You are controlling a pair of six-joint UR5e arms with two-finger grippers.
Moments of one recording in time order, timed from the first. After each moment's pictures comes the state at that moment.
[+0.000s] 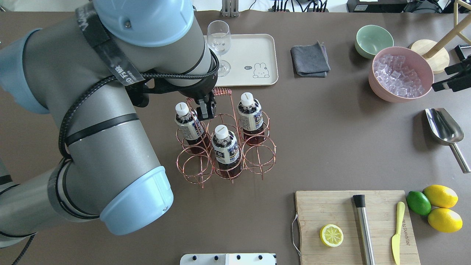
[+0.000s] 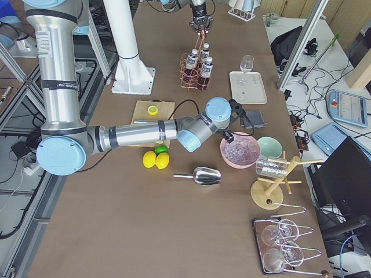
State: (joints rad) left arm -0.62 -2.52 -1.97 -1.12 -1.82 -2.90; right arm 1.34 -1.52 1.67 -0.92 2.59 0.08
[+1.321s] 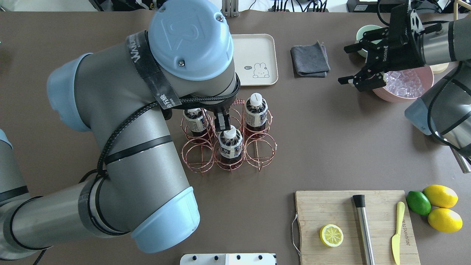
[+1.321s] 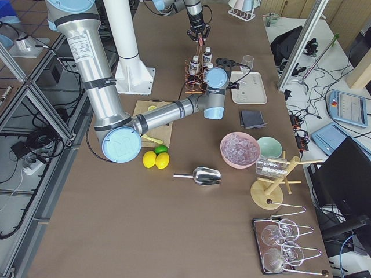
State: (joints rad) left arm -0.54 -2.56 -1.91 -1.13 -1.72 -2.92; right arm 1.05 -1.27 1.60 -0.39 2.36 0.09
